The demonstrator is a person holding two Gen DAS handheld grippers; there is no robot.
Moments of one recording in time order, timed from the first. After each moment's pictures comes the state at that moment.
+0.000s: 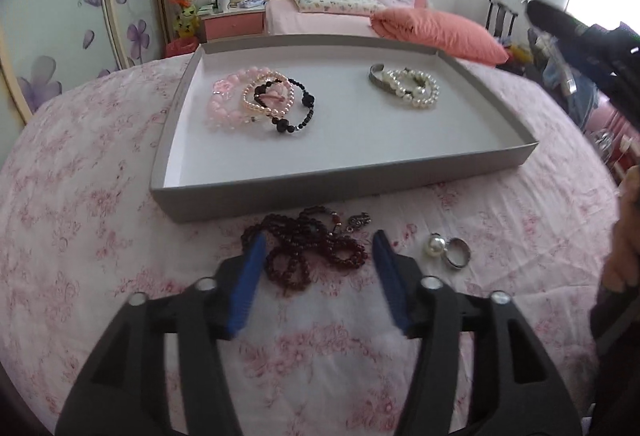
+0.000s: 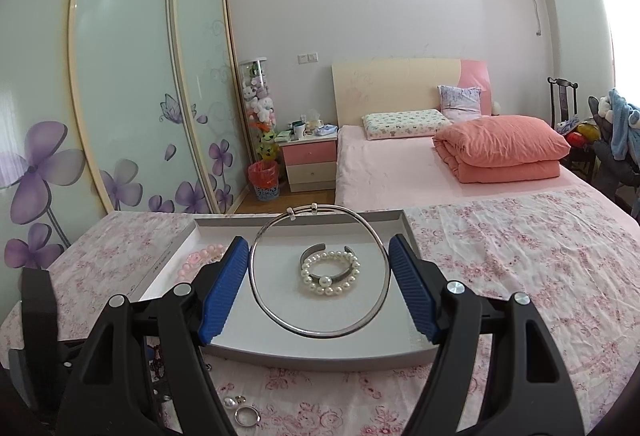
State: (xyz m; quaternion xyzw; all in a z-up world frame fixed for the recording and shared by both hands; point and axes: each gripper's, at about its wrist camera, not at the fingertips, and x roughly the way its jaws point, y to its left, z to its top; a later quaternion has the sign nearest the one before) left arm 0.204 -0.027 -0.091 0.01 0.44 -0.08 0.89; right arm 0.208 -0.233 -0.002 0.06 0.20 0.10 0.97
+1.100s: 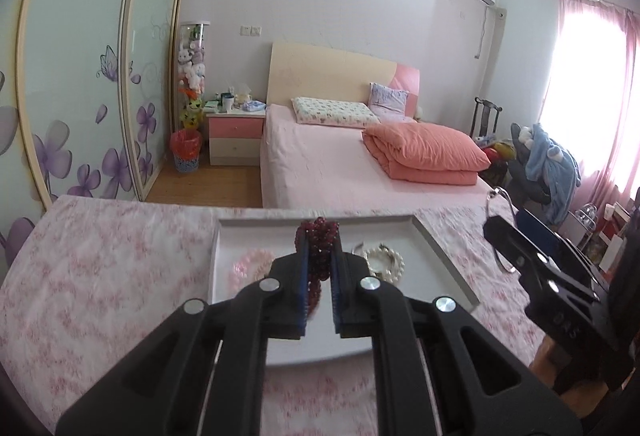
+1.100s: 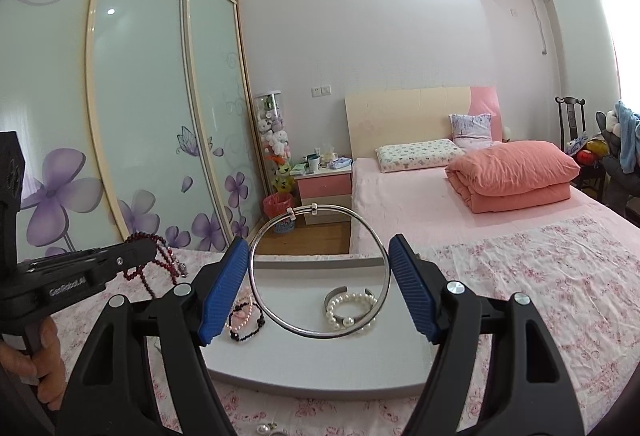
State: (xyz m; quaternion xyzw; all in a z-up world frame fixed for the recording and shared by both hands) left arm 0.217 -0.010 0.046 -0.05 0.26 -0.09 0.96; right arm 0.199 -0.228 0.035 0.08 0.14 0.12 0.98
